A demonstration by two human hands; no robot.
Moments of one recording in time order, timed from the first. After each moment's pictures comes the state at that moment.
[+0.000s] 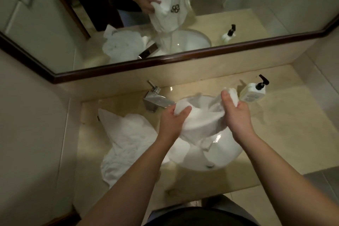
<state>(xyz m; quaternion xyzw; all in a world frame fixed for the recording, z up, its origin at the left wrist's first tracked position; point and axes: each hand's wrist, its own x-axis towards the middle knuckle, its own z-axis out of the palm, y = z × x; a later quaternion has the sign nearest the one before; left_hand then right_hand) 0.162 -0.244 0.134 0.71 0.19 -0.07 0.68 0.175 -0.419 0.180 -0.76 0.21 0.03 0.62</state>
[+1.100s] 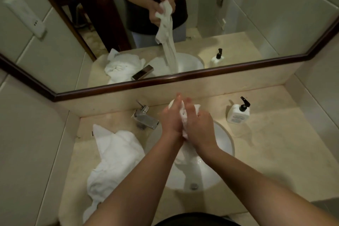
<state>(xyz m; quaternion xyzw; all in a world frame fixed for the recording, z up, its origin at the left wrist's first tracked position) 0.207 -0.358 0.233 0.55 0.35 -0.02 0.76 0.188 -0.422 0.234 -0.77 0.09 0.04 0.63</state>
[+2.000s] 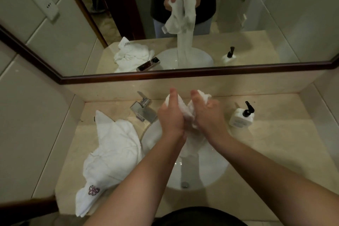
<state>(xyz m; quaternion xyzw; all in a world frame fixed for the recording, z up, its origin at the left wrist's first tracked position) 0.219 -0.396 0.241 0.49 0.41 0.10 0.76 0.226 -0.476 0.237 -0.76 0.01 0.07 0.65</state>
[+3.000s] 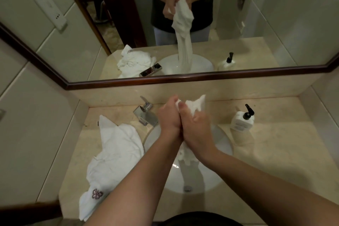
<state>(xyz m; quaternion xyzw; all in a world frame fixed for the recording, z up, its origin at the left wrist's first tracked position) 0.205 -0.396 0.255 0.61 0.36 0.10 0.70 0.209 -0.450 0.233 -0.76 -0.01 0.04 0.65</state>
